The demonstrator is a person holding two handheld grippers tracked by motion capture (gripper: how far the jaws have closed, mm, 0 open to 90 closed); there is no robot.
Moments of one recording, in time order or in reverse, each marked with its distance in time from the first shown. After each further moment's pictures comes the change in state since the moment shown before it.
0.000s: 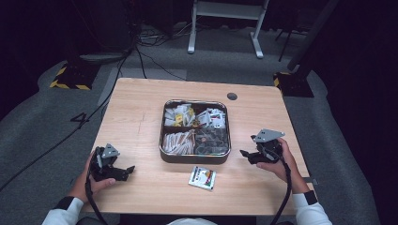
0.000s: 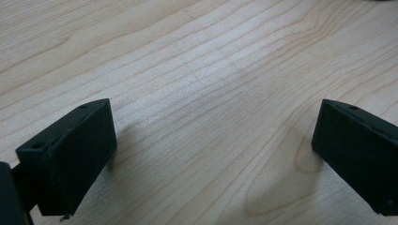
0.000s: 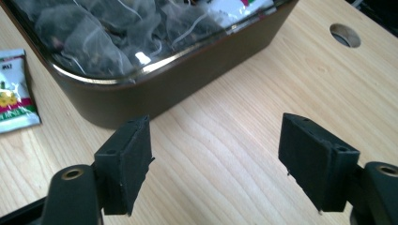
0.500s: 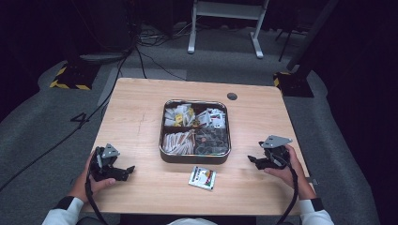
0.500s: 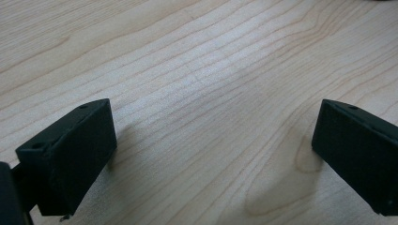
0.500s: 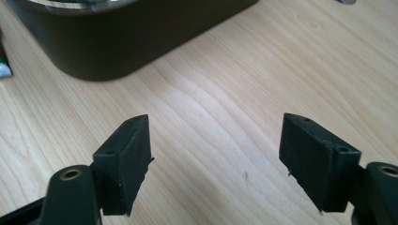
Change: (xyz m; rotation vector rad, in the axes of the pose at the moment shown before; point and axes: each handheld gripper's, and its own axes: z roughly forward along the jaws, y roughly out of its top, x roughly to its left) left arm 0.000 0.000 0.000 0.001 -0.001 -0.001; right arm -0.008 -0.036 -0.004 0.035 -0.014 0.037
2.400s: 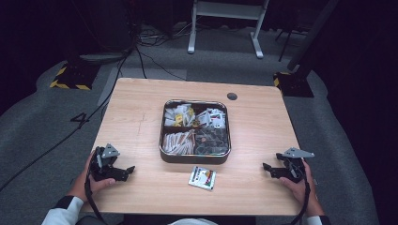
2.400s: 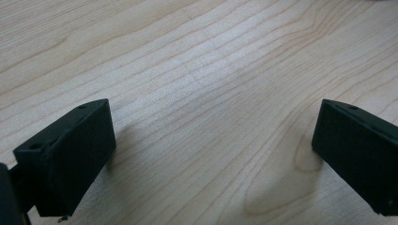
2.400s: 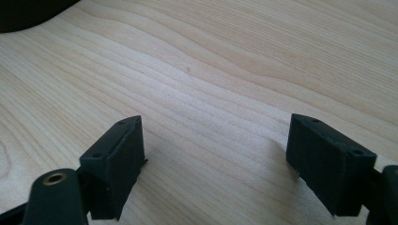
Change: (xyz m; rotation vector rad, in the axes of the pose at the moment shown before) left arm 0.001 0.000 0.000 0.001 -0.009 0.006; right arm -0.022 -0.084 -0.006 -0.051 -0.050 0.297
